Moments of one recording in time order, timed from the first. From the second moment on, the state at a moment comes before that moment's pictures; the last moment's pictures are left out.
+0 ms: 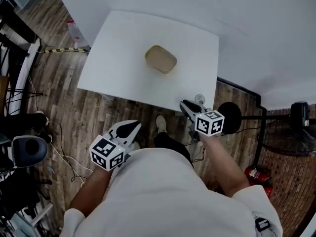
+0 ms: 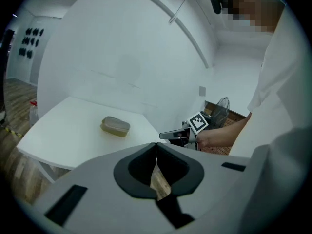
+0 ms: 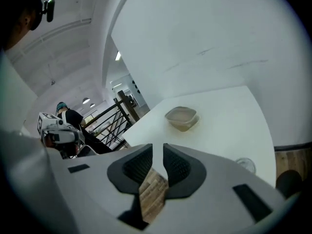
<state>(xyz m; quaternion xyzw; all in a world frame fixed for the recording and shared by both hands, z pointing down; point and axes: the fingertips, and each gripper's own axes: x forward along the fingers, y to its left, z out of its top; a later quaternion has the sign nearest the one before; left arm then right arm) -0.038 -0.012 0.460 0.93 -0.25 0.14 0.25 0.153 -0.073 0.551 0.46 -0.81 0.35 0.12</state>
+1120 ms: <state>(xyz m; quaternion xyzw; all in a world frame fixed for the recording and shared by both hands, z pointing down) 0.027 -0.159 0.448 0.88 -0.38 0.15 0.25 0.176 -0.282 0.642 0.30 -0.72 0.63 -0.04</state>
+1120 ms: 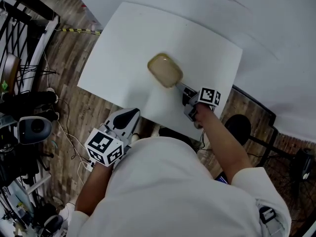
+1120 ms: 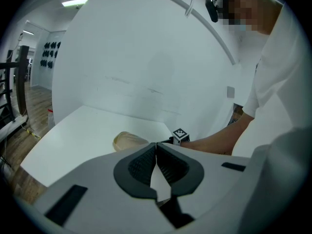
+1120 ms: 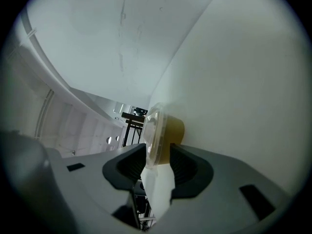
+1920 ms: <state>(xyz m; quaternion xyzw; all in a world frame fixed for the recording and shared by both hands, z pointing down) -0.020 -0.130 0.439 0.89 -0.36 0.13 0.24 0.180 -0.262 0.598 0.32 -0.70 0.62 -0.14</state>
